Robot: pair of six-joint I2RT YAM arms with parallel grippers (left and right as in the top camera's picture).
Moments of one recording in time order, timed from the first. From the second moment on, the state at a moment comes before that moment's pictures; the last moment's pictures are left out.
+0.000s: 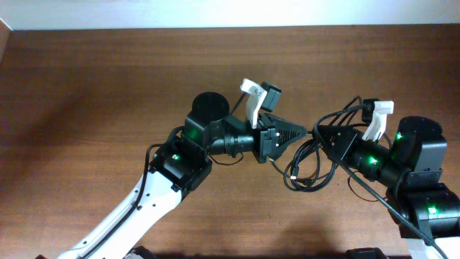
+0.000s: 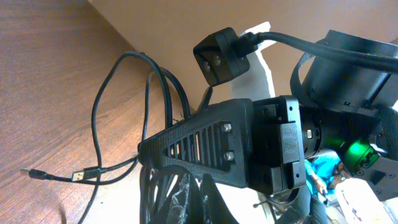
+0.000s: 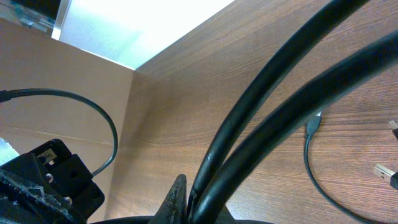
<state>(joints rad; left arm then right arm) -0.65 1.32 1.07 0.06 0.77 -0.61 0.07 0.88 0.98 -0.66 -0.60 0.65</state>
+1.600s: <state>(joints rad) -0.82 1.32 1.08 -0.40 0.44 -0.29 0.07 0.89 0.97 -0.62 -0.60 0.64</state>
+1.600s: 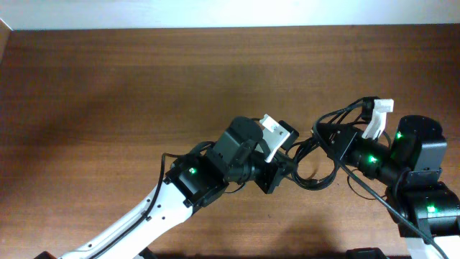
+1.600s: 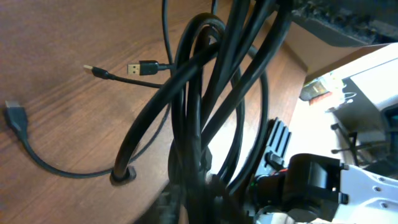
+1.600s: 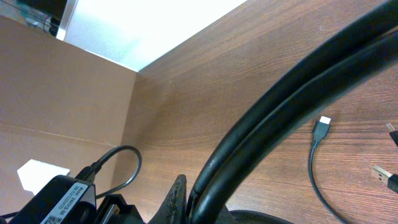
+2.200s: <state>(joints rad) -0.79 1.18 1.08 -0.40 0.34 -0.30 0.07 0.89 0.97 -0.62 -0.61 0.63</state>
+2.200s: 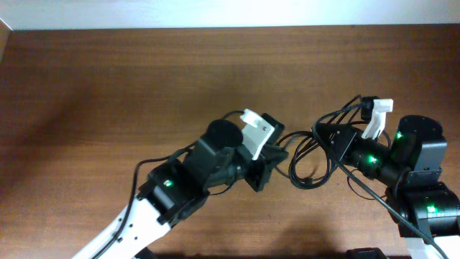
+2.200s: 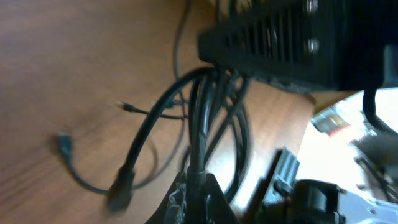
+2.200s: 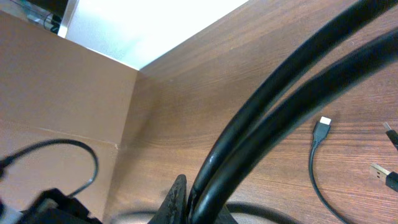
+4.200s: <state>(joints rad) -0.76 1.32 1.09 -0.37 0.44 -0.39 0.07 0.89 0.97 -0.63 -0.61 0.63</state>
